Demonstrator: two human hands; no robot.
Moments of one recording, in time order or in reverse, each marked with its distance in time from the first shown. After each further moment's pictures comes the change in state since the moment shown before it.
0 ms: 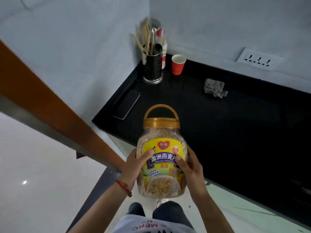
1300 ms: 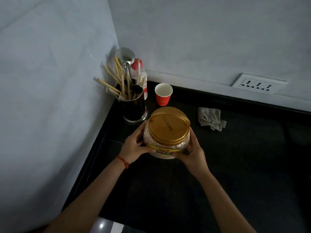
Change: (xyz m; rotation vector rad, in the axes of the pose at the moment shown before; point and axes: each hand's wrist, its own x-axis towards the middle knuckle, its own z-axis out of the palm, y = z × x) left_hand 0.272 0.152 0.014 0.340 -0.395 0.332; right_hand 0.247 -0.089 -0.019 -0.460 0.163 -0.220
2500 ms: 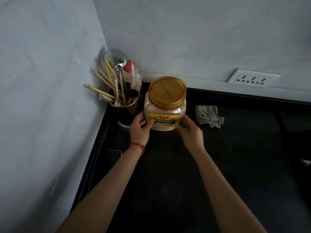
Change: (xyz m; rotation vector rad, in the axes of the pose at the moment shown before) left_hand 0.069 0.024 0.016 -0.013 0.392 -0.068; right_hand 0.067 -0.023 0.013 -0.139 0.252 0.080
